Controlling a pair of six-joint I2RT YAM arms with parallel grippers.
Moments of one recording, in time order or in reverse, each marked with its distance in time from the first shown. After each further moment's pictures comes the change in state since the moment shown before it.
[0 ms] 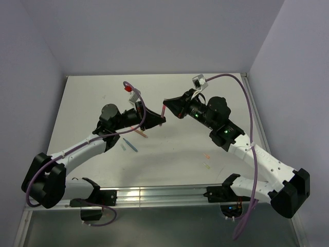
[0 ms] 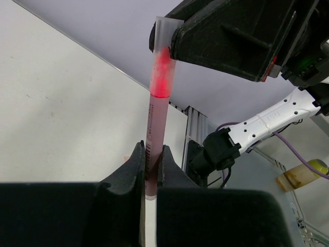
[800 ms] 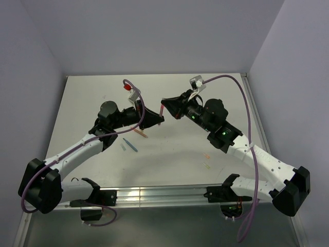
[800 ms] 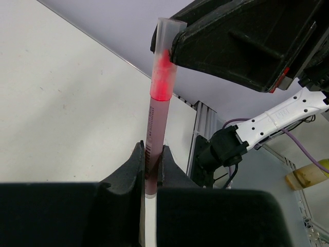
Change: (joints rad) left arm 0.005 -0.057 0.056 -0.195 -0.021 0.079; right arm 0.078 0.006 0.007 0.002 0.127 -0.078
